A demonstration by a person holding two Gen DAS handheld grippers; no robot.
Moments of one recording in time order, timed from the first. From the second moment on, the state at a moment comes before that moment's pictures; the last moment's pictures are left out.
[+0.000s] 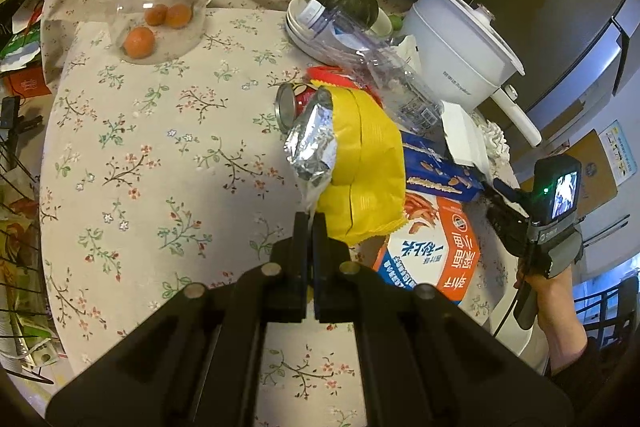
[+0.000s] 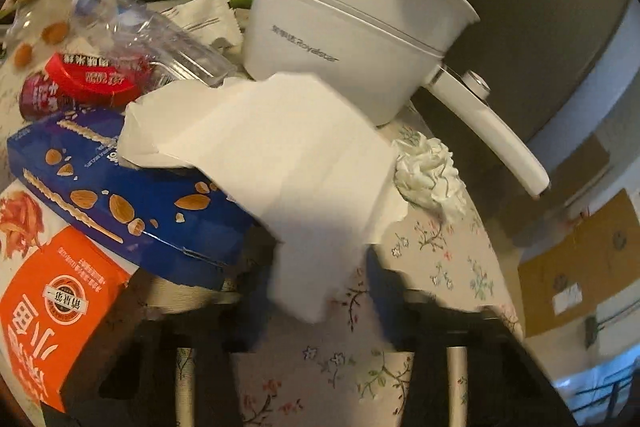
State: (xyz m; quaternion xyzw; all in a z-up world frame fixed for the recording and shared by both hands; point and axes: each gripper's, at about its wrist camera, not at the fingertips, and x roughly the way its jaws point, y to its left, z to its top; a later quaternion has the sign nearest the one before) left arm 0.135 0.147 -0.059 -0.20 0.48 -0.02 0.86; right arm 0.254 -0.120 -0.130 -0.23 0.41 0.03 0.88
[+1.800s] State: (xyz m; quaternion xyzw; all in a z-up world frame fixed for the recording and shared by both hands) left arm 0.108 0.079 -0.025 -0.20 0.45 -0.11 0.86; right arm 0.115 -0.266 0.002 0.08 0.42 0.11 0.90
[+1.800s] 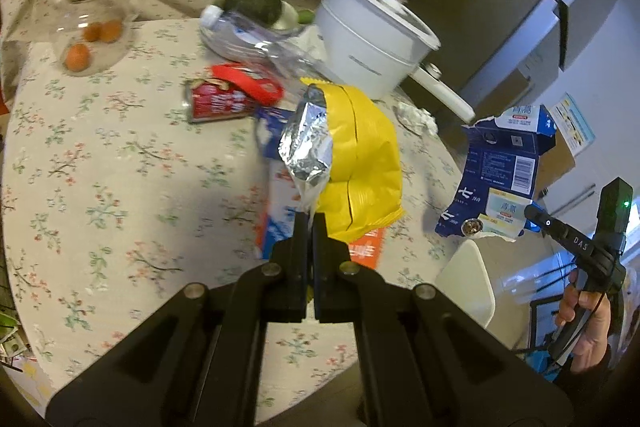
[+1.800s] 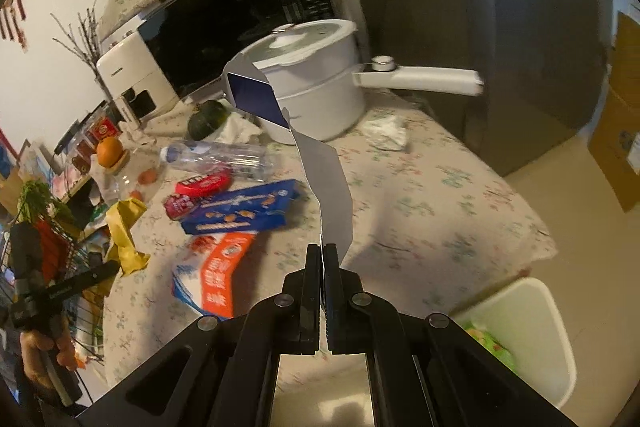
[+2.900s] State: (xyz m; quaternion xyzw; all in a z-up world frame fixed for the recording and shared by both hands) left arm 0.078 -0.183 -0.054 -0.01 0.51 -0.29 0.81; right arm 0.026 -0.433 -0.079 0.12 0.55 -0.03 0.83
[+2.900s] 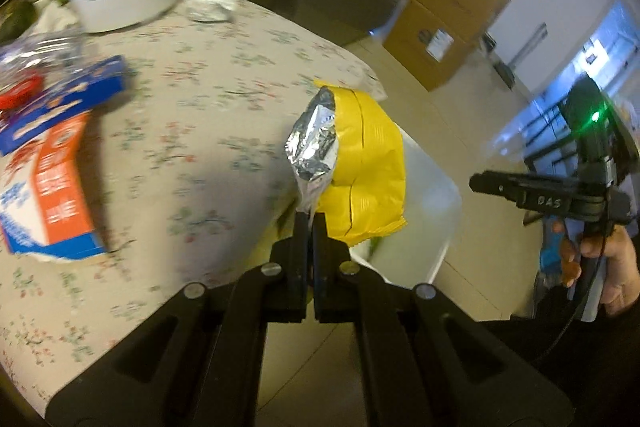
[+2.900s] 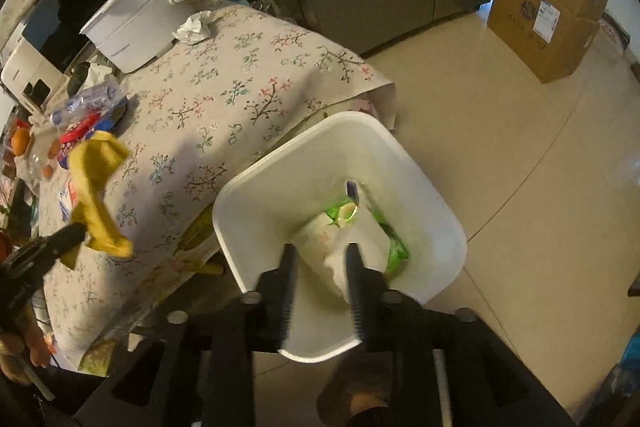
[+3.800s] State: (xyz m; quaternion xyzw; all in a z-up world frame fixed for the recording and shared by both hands) left arm 0.085 -0.264 -0.107 0.05 0.50 -0.32 0.80; right arm 0.014 -0.459 -0.088 0.11 0.55 -0.05 0.83
